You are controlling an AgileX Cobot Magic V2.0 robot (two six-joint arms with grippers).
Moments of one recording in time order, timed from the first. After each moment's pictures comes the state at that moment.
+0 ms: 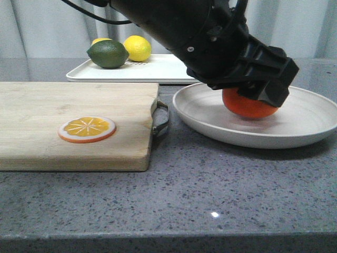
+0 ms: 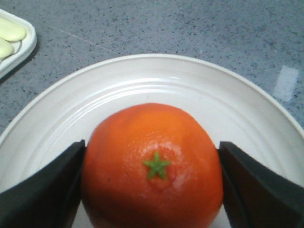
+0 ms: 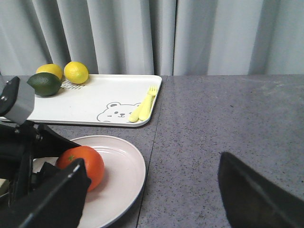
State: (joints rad) left arm -0.86 1.84 -1.28 -0.95 0.18 1.02; right arm 0.16 0.19 -0.53 0.06 0.54 0.08
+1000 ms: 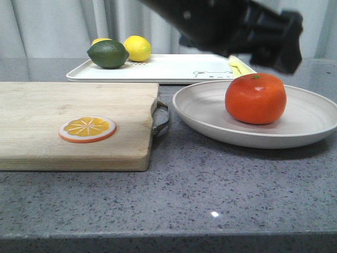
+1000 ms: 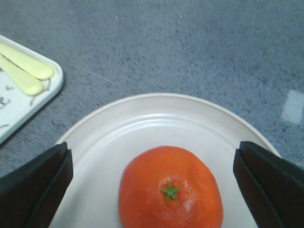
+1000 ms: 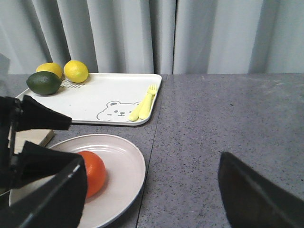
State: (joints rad) left arm -0.86 1.73 -1.27 -0.96 0.13 1.02; right arm 0.16 0.19 -0.53 0.06 0.54 0.08
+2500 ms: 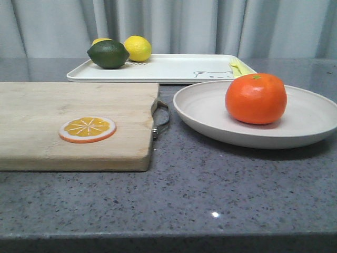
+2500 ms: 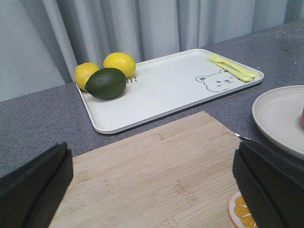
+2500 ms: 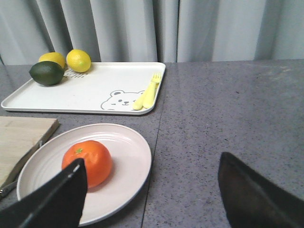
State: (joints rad) left arm -0.46 0.64 -0.41 -0.96 -0.02 1.02; right arm 0.16 0.19 -0.53 0.09 0.58 0.08
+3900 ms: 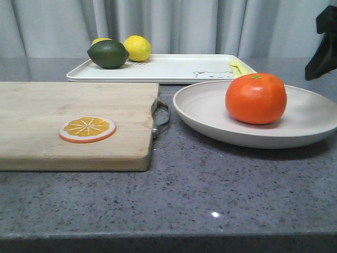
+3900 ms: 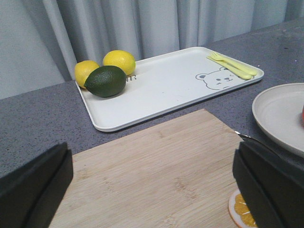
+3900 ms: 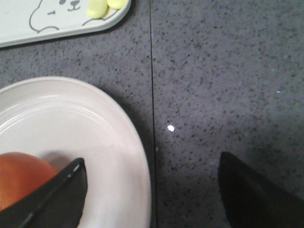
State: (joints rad) left arm -0.46 0.64 -0.41 -0.96 -0.02 1.02; right arm 0.17 1.21 -0.68 0.28 0.25 0.08
